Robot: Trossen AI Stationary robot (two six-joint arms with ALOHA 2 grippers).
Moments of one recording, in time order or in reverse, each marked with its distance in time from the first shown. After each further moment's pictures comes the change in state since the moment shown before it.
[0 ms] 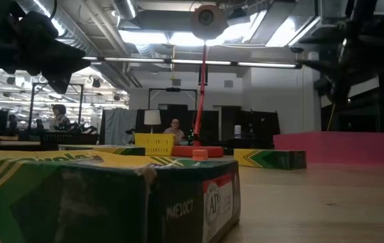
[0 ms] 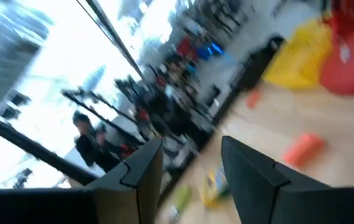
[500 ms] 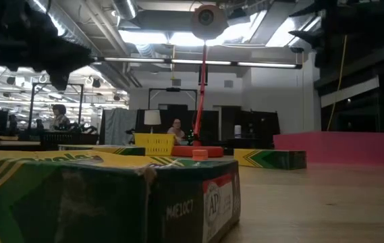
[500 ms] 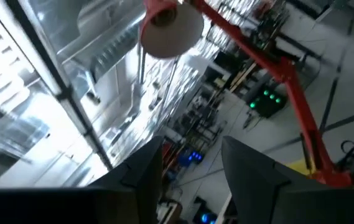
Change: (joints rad) left arm 0.000 0.000 0.000 0.093 -0.146 -0.047; right arm -0.102 0.169 0.253 0.140 0.336 -0.129
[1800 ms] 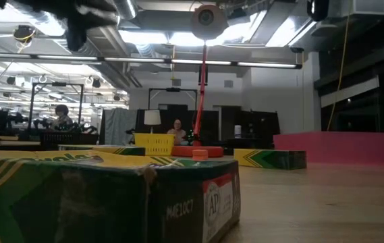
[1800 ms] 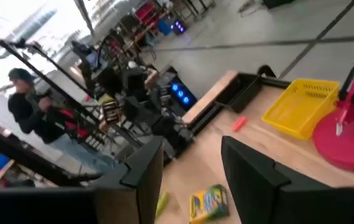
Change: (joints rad) left arm 0.000 0.591 0.592 -0.329 0.007 -0.273; right arm 0.073 0.154 0.654 -1.018 -0.384 -0.072
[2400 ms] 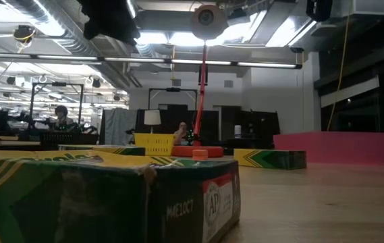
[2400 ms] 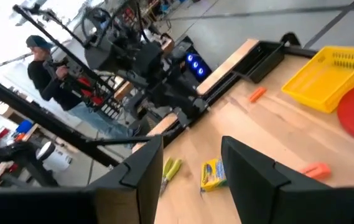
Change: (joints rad) left arm -0.194 0.474 0.406 -0.424 -0.344 0.067; right arm 0.000 -0.005 0.000 -0.061 -0.138 0.013
